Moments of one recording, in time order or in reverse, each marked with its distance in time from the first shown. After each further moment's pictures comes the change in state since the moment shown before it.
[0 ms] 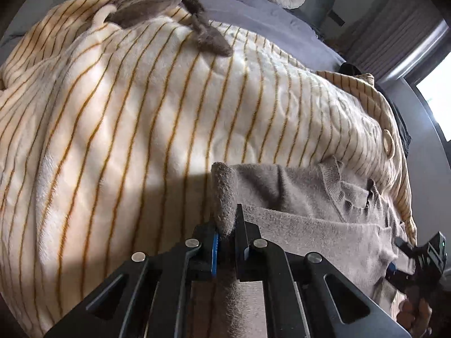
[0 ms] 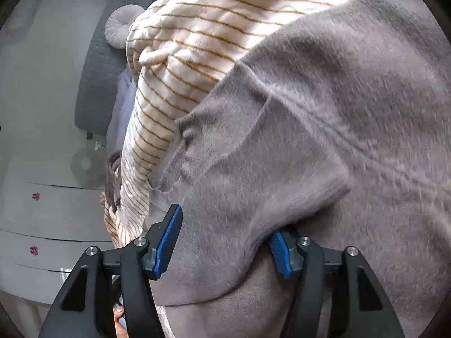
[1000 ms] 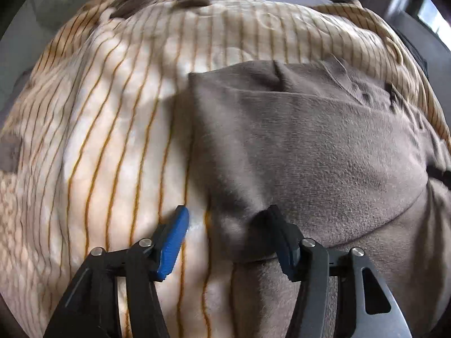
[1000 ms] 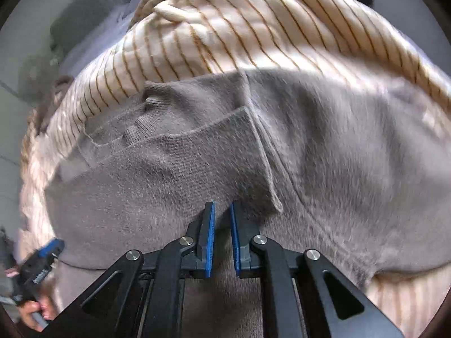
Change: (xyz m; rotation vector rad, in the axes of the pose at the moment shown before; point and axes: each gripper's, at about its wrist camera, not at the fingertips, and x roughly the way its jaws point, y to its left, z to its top) left arm -0.015 -0.029 -0.098 0.196 0.054 0.234; right arm 0.005 0.023 -0.002 -0.447 0.036 -0.425
